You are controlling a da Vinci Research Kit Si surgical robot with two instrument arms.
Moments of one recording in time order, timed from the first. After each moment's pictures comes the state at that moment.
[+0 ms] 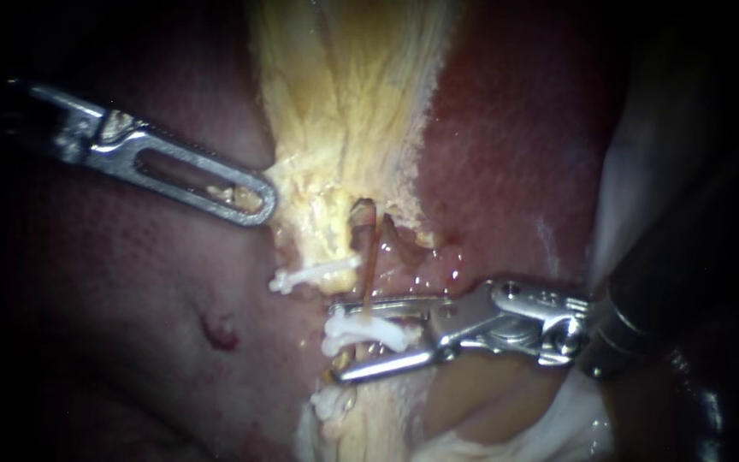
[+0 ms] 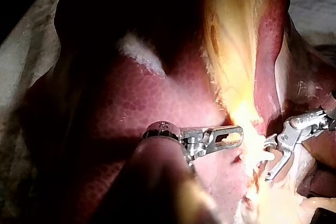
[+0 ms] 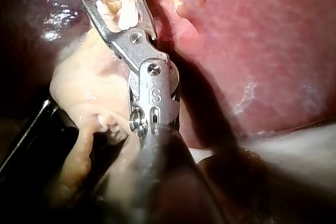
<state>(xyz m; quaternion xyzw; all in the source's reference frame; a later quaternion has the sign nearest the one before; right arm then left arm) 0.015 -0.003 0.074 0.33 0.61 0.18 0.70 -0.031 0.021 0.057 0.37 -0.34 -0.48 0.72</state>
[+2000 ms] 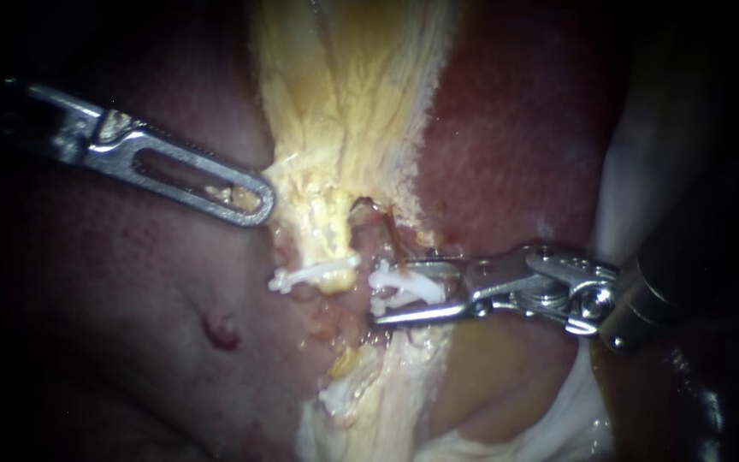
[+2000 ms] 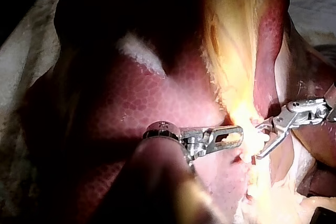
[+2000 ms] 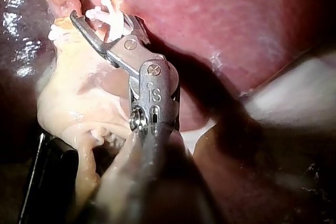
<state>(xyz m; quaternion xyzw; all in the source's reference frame) 0.011 0.000 0.077 0.36 0.54 0.28 0.71 -0.031 0.021 0.057 0.37 -0.34 -0.48 0.72</state>
